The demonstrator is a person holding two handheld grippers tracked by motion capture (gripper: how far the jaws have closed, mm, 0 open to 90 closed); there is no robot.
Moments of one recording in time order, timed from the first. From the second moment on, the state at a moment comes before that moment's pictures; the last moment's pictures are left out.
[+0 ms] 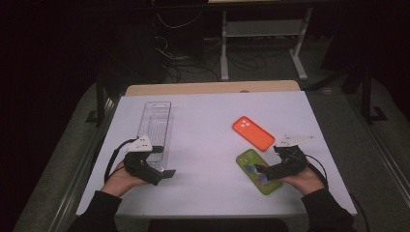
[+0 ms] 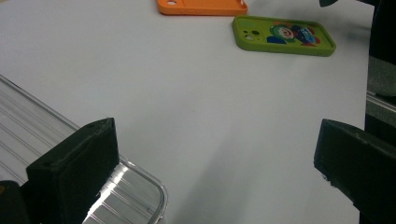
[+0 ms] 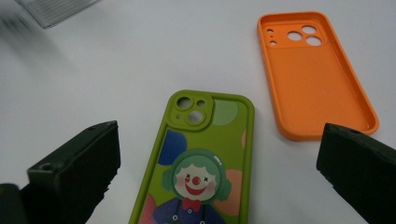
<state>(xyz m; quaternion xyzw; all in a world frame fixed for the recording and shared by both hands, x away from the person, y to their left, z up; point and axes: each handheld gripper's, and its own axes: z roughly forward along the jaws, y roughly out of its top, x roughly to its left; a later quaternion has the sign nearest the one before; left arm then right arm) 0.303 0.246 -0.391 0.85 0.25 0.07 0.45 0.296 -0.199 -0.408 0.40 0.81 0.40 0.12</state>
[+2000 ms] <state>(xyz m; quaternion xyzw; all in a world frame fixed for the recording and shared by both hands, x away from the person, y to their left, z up) 0.303 0.249 -0.390 0.84 0.26 0.06 0.47 0.425 -0.196 -0.403 0.44 0.85 0.28 0.11</state>
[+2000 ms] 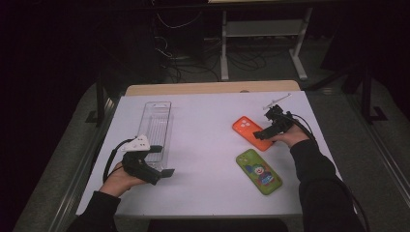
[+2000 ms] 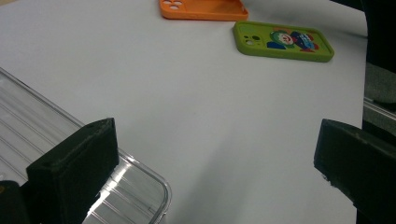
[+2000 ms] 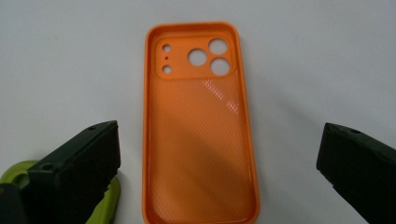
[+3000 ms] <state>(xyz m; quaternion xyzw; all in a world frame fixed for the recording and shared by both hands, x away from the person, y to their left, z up) 0.303 0.249 -0.391 0.84 0.26 0.06 0.46 0.419 -0.191 -0.439 0.42 0.88 0.21 0.08</state>
